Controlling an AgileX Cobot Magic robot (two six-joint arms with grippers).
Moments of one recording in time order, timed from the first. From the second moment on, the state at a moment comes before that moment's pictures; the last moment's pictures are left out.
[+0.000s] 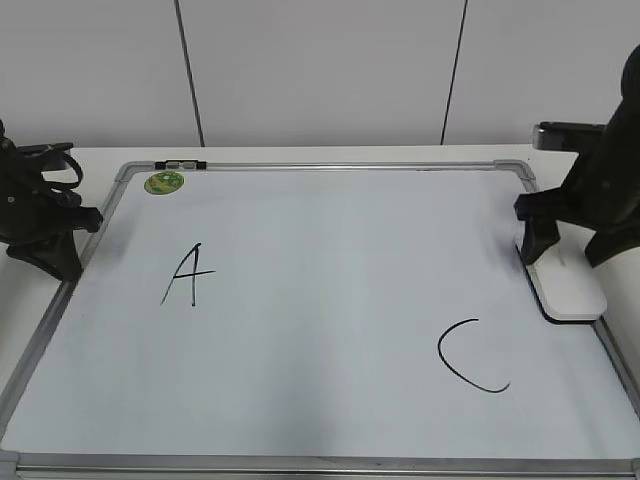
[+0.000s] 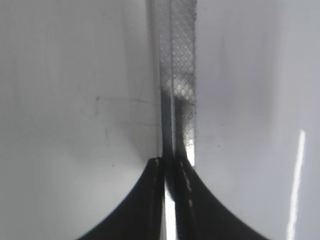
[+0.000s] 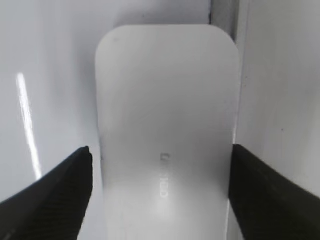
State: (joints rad) left arm 0.00 2.13 -1.45 -0.17 0.88 0.12; right arm 0.02 1.99 -1.36 0.08 0.88 -0.02
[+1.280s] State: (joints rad) left arm -0.02 1.88 -1.80 -0.16 1.23 0.09; right arm 0.02 1.53 -1.57 0.06 1.24 -0.10
